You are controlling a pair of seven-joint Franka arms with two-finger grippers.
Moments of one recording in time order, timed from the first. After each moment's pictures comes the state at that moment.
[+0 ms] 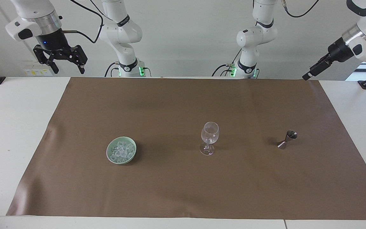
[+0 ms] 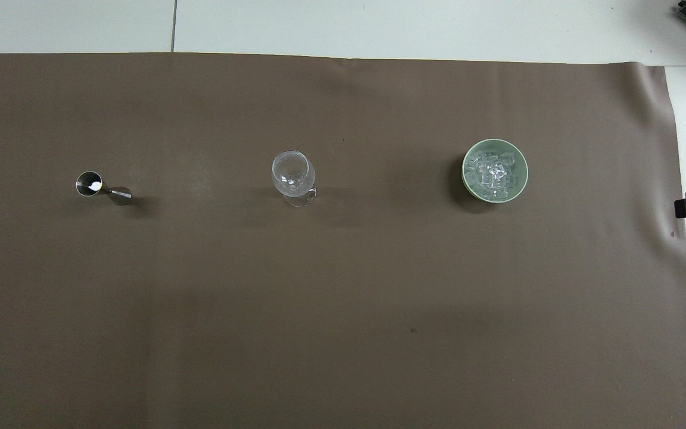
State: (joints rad) left arm 0.32 -0.08 -0.06 -1.67 -0.35 1.39 -0.55; right arm -0.02 -0.08 -0.06 -1.54 -0.02 1.50 -0.07
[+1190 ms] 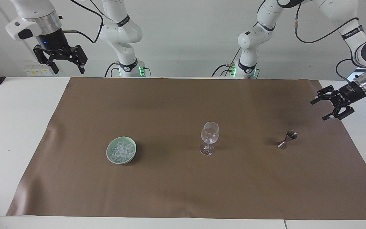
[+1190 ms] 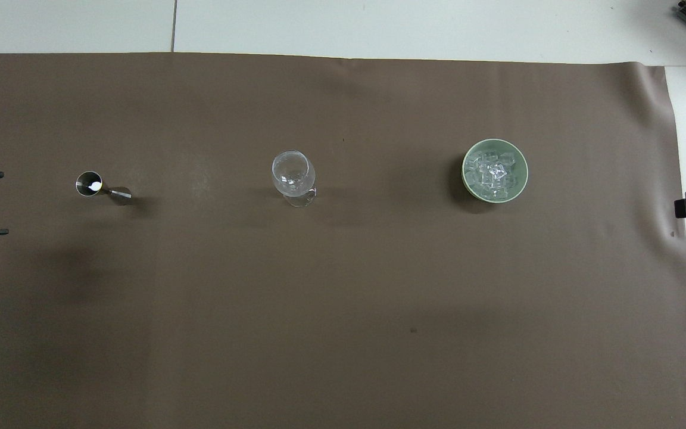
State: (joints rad) left arm 0.52 0.20 -0.06 -1.81 -0.76 1.68 -0.93; right arm -0.02 -0.08 -0.06 -1.54 -0.02 1.50 -0.07
